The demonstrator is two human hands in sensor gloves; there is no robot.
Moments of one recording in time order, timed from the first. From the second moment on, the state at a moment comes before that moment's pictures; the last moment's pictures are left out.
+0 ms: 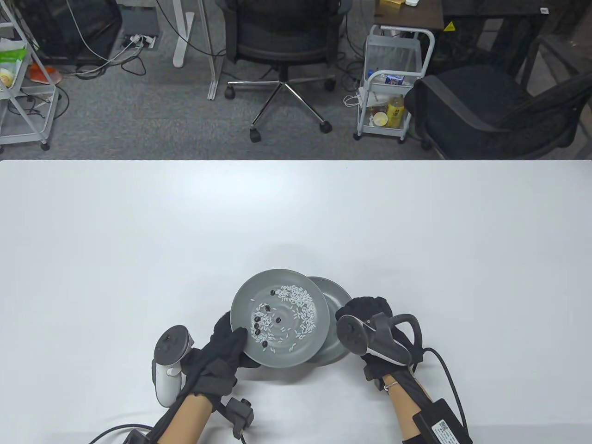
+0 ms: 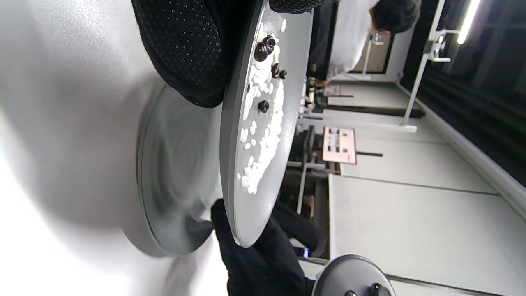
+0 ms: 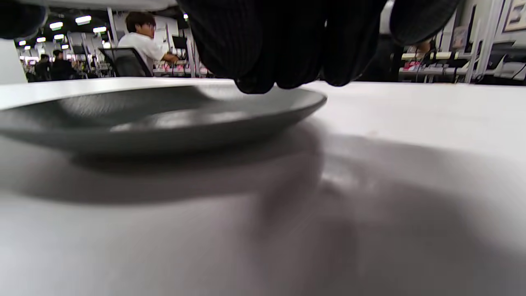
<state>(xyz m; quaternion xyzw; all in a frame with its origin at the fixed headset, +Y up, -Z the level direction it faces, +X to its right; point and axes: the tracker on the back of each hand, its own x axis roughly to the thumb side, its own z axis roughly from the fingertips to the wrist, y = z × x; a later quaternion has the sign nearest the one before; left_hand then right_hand) -0.186 -0.762 -0.195 -0.20 0.01 0.70 0.69 0.115 -0.741 -0.245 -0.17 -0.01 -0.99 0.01</state>
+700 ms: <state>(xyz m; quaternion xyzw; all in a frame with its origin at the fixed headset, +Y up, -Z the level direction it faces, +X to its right) -0.181 -0.763 -0.194 -0.21 -0.01 0.69 0.69 0.086 -0.690 -0.209 -0.25 0.13 -0.95 -0.09</state>
